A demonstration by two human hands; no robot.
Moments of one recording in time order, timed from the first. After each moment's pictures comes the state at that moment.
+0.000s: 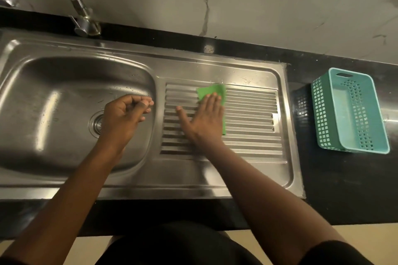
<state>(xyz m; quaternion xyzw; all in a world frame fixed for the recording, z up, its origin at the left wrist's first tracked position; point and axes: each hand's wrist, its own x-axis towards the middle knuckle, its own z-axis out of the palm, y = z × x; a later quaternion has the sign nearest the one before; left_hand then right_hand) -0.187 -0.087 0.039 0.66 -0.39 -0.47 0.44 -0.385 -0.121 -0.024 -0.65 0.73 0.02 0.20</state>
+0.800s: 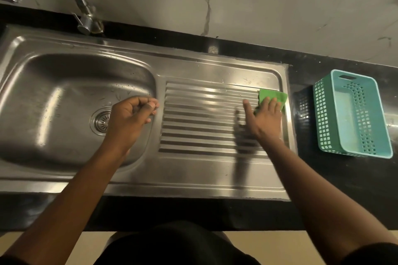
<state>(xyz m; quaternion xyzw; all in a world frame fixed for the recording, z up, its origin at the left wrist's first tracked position) -0.204 -0.079 0.040 0.65 -0.38 -0.48 0.44 -0.560 -0.145 -0.028 -0.58 0.80 0.02 0.17</state>
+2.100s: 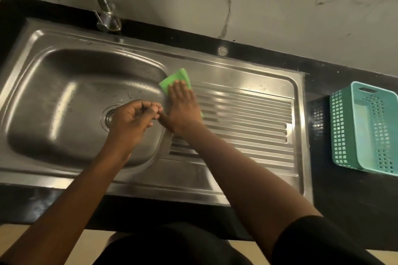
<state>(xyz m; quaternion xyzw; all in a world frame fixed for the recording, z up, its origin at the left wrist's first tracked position) -0.179 -0.074 0.037 0.68 -0.37 -0.47 0.43 -0.311 -0.156 -0.026 -0.81 0.55 0.08 0.17</state>
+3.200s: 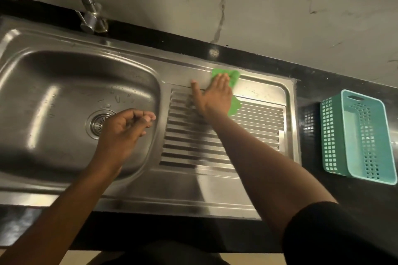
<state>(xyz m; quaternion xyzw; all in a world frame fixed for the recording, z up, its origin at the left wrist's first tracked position) -0.181 -0.080 0.023 0.66 -0.36 -0.49 0.45 -0.384 -0.231 -0.031 -0.64 0.74 0.03 0.18</state>
